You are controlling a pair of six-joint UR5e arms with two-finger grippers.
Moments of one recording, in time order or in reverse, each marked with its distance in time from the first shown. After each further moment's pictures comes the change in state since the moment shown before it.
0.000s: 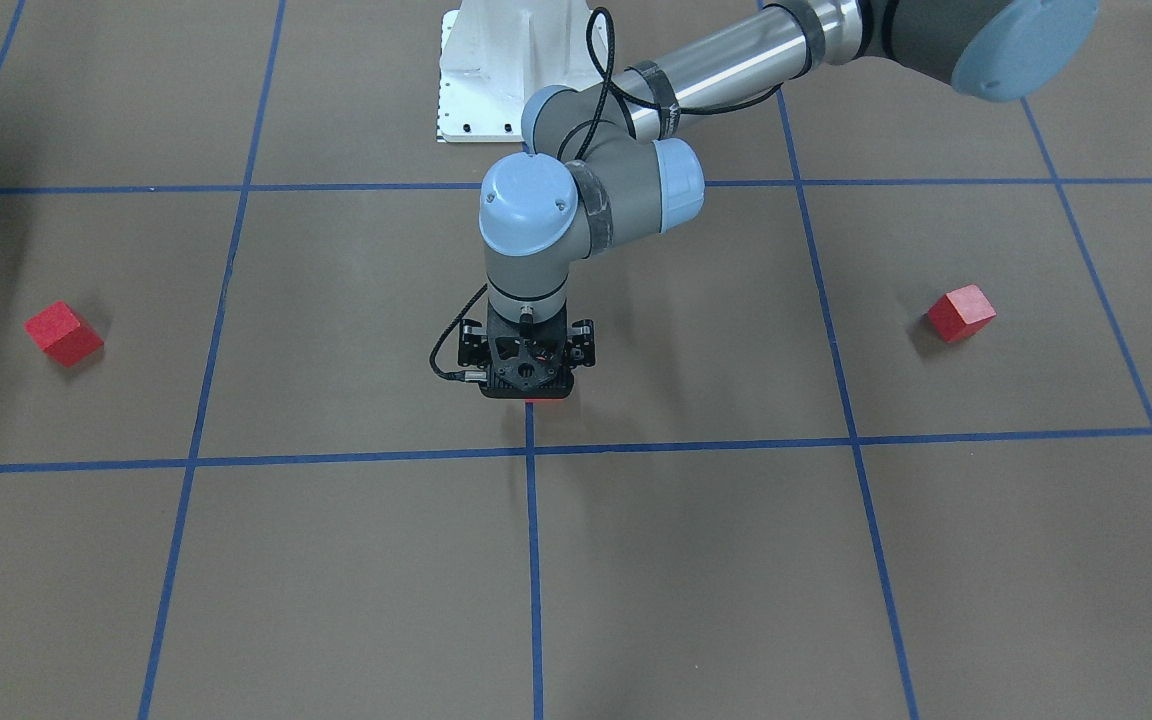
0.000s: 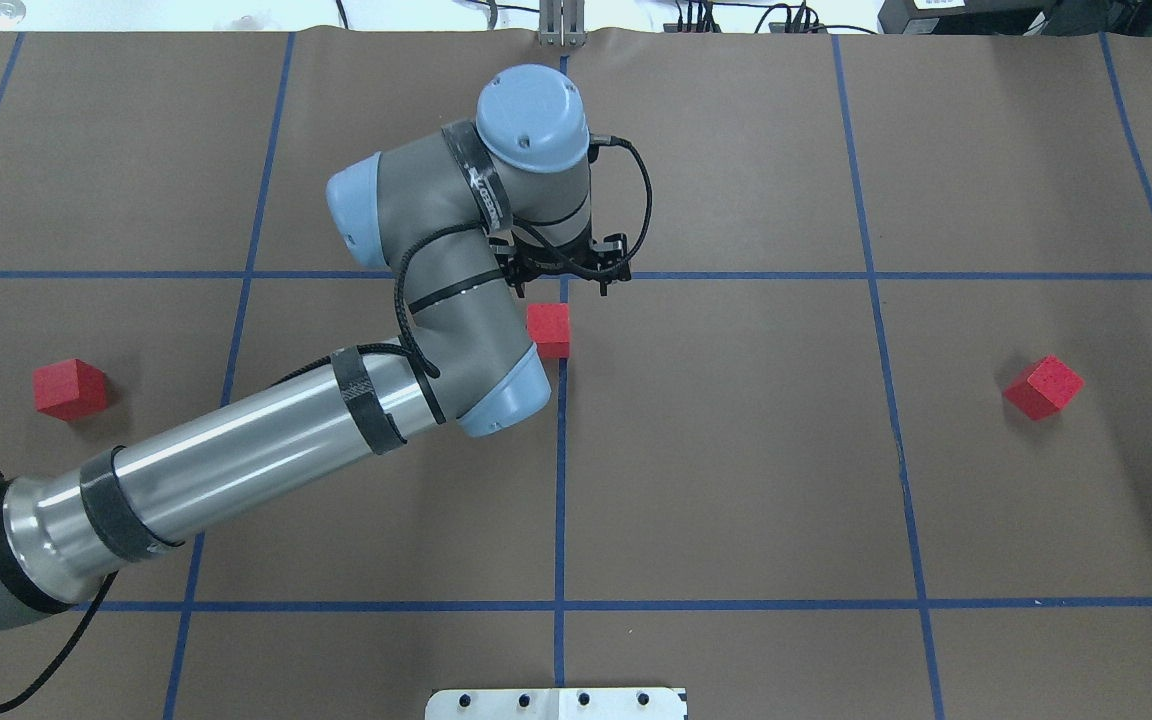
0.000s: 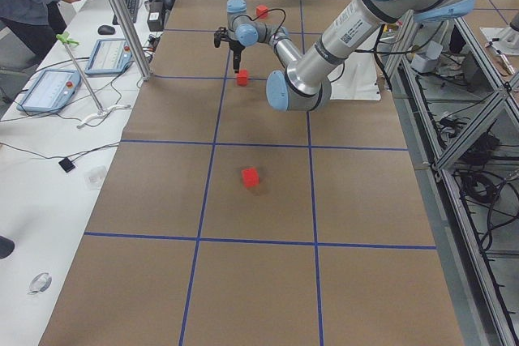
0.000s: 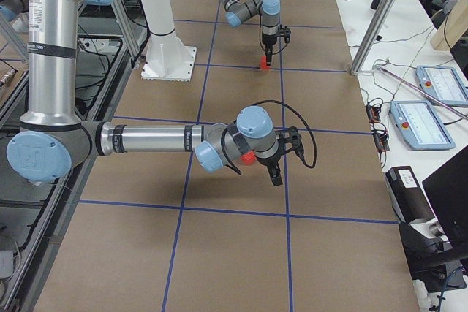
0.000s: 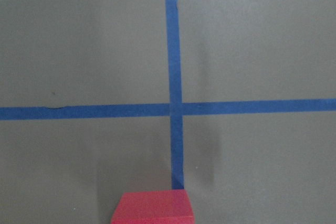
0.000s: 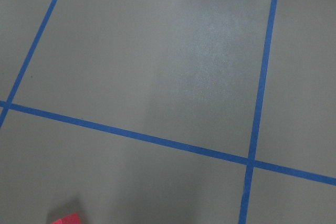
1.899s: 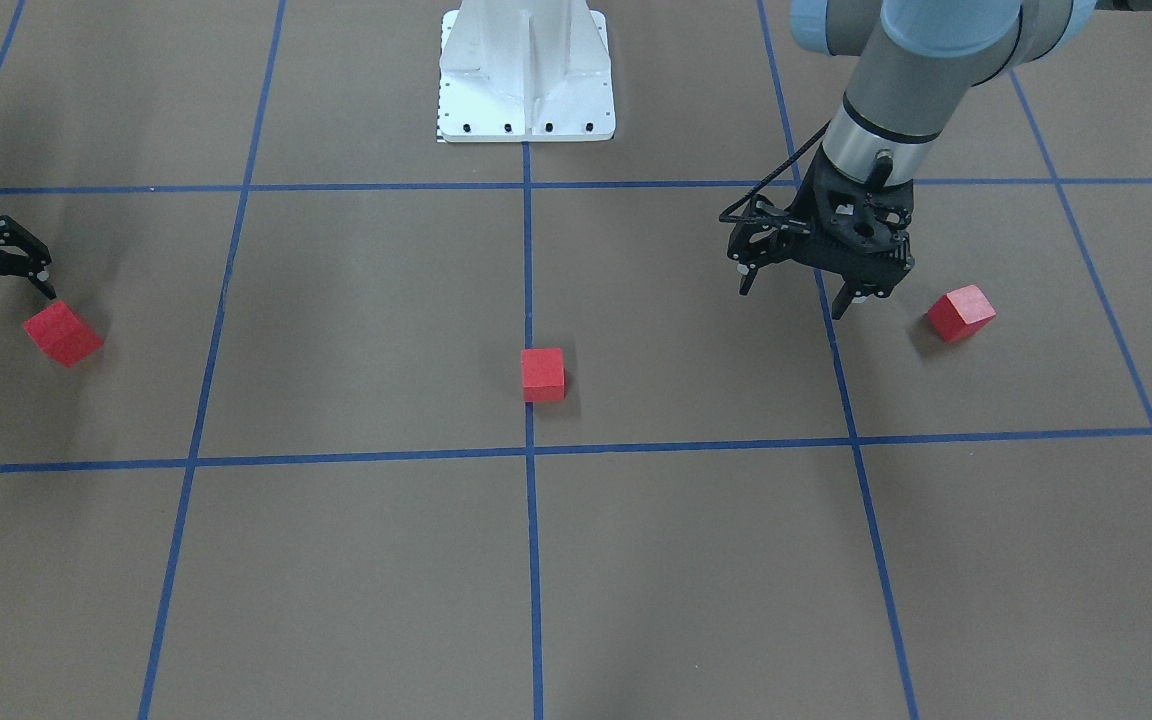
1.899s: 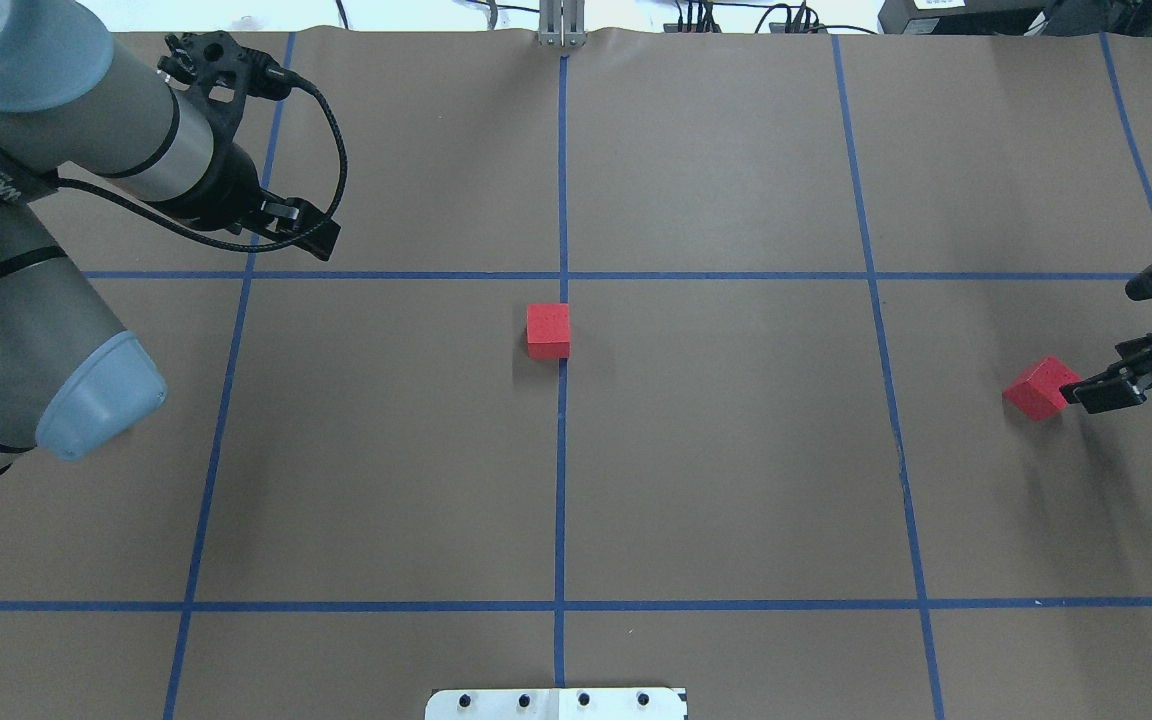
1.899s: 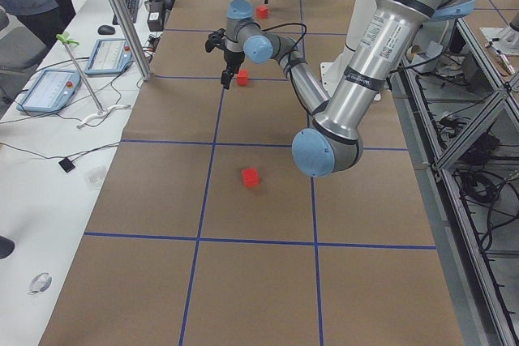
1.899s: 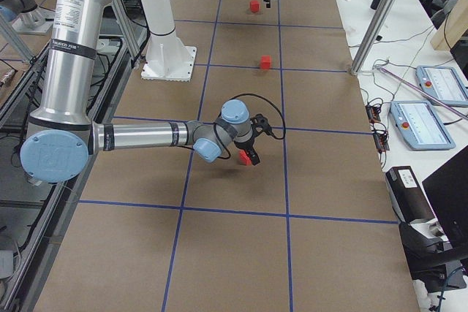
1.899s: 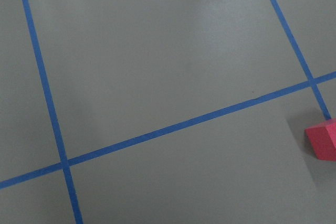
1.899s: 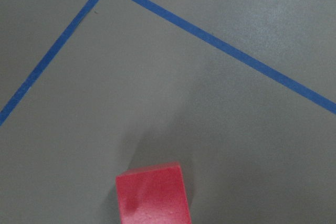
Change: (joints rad) left arm -0.208 0.529 -0.672 0.130 -0.029 0.448; right arm -0.491 -0.097 0.017 0.242 -0.241 0.033
